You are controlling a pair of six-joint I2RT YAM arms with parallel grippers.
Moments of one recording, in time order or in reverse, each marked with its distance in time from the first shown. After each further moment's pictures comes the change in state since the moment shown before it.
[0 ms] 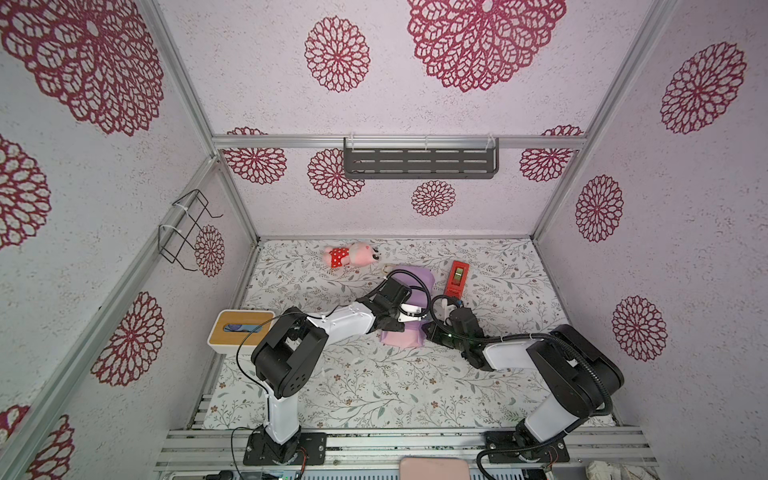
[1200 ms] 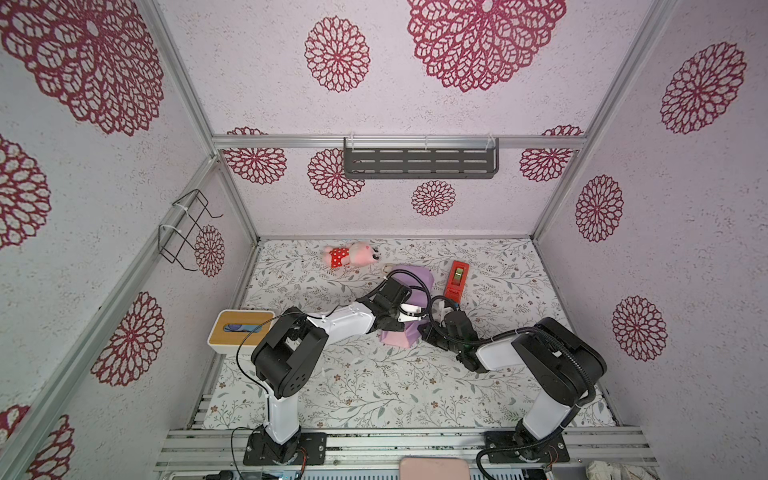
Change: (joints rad) left arm 0.000 0.000 0.000 0.000 -0.003 -0.003; right arm 0.037 0.098 0.000 0.128 0.048 0.092
